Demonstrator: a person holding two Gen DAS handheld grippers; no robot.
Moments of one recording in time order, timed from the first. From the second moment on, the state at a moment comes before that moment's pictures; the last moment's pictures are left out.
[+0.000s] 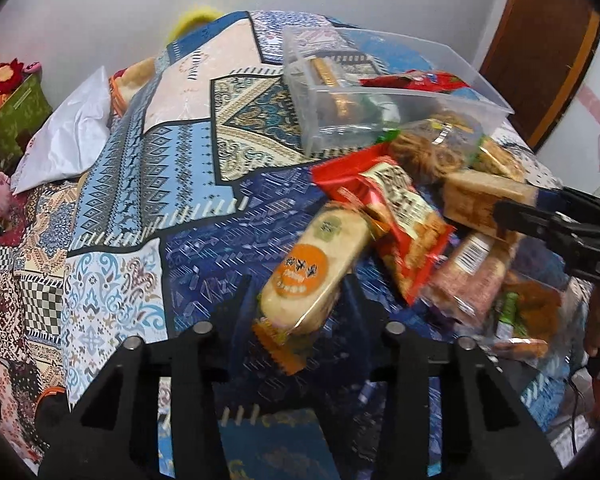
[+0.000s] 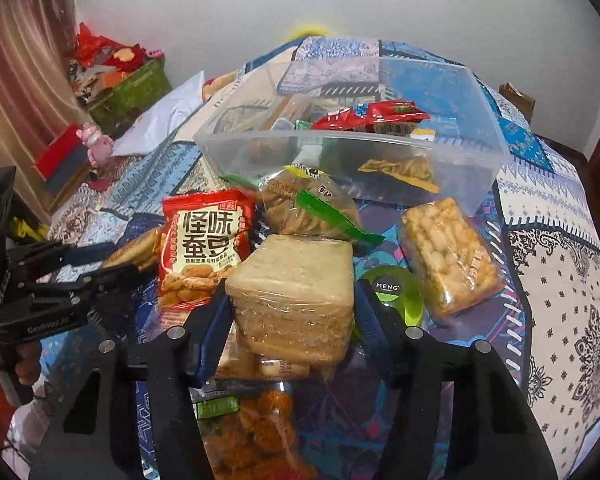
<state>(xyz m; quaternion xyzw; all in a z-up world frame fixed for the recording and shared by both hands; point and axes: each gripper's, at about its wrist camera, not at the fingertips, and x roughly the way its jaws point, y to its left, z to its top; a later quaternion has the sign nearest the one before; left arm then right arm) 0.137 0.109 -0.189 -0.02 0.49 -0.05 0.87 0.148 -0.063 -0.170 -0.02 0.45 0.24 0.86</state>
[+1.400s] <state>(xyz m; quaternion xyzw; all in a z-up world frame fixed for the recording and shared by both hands) 0.062 0.165 -0.181 0.00 0.52 -0.03 0.86 0.137 -0.085 -0.169 0.02 0.46 0.26 0.85</state>
